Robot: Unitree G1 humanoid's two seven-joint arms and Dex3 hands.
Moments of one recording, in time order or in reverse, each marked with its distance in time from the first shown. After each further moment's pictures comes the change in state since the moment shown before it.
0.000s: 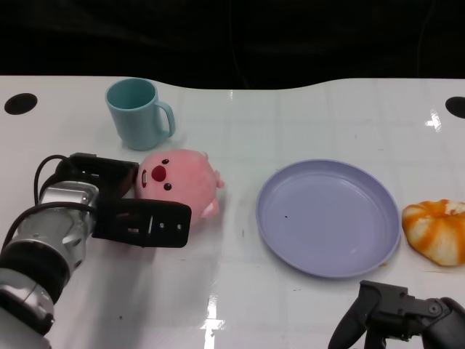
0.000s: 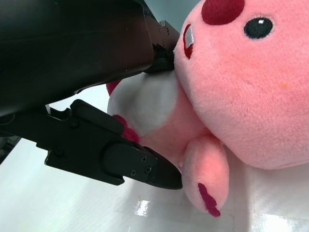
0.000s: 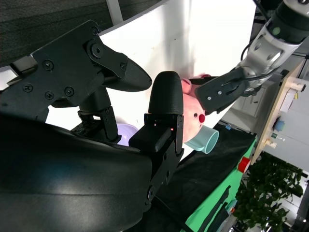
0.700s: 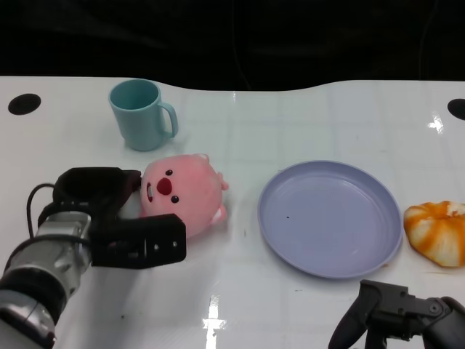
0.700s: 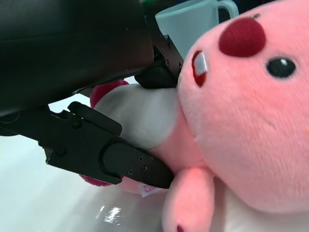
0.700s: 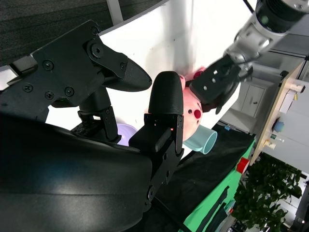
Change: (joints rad) left arm 0.098 -0.019 0.063 0.087 -0.125 -0.176 0.459; right arm -0.002 0.000 -0.002 -0.010 -0.004 0.016 0.002
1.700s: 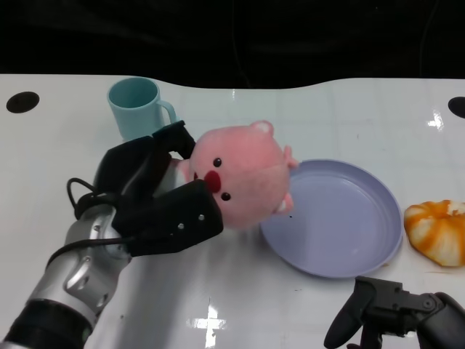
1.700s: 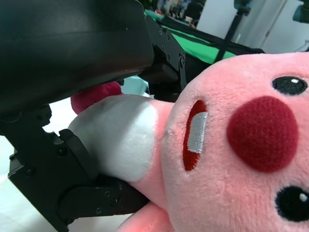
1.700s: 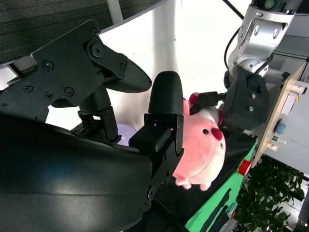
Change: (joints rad) left arm 0.198 -0.068 0.204 -0.639 -0.186 0.094 -0.195; right arm -0.029 0.003 0.015 0.021 -0.005 0.013 -0.002
